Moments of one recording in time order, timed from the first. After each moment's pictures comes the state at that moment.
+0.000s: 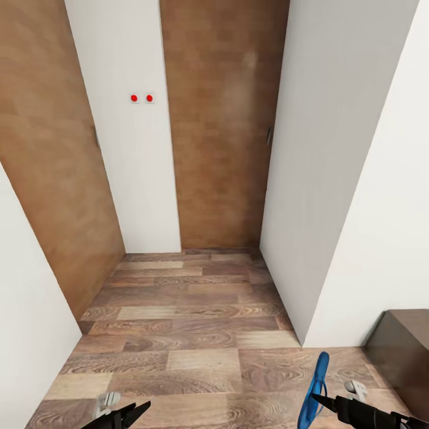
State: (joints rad) left arm -0.14 0.17 0.21 -0.73 0.29 0.26 -1.01; right arm -0.46 -0.39 -0.08 -0.19 -0.26 0.16 1.00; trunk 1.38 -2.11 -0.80
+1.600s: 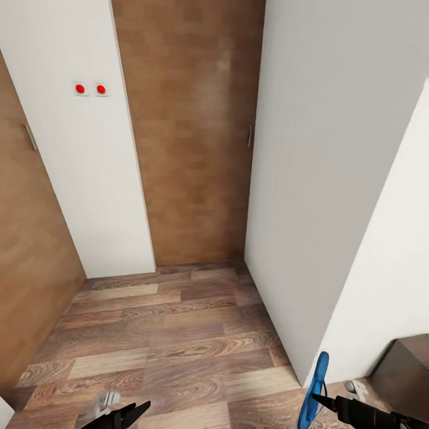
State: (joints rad) left arm -0.14 0.17 0.21 -0.73 0.29 0.26 -1.01; right arm -0.46 -0.39 -0.08 -0.19 -0.25 0.16 1.00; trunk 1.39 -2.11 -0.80
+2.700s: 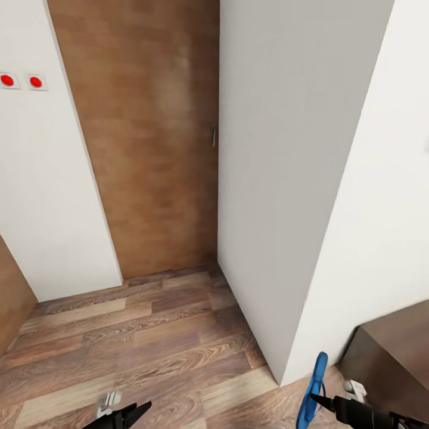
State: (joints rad) left arm -0.14 0.17 0.21 -0.73 0.29 0.26 -1.01; right arm -0.46 -0.38 -0.08 -0.19 -0.25 0.16 1.00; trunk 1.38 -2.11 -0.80
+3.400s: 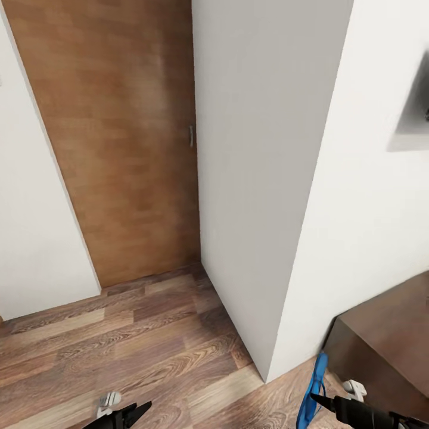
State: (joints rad) left arm -0.14 0.17 0.21 -0.73 0.29 0.26 -1.01; right arm -0.46 -0.38 -0.08 -0.19 -0.25 0.16 1.00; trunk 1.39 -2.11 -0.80
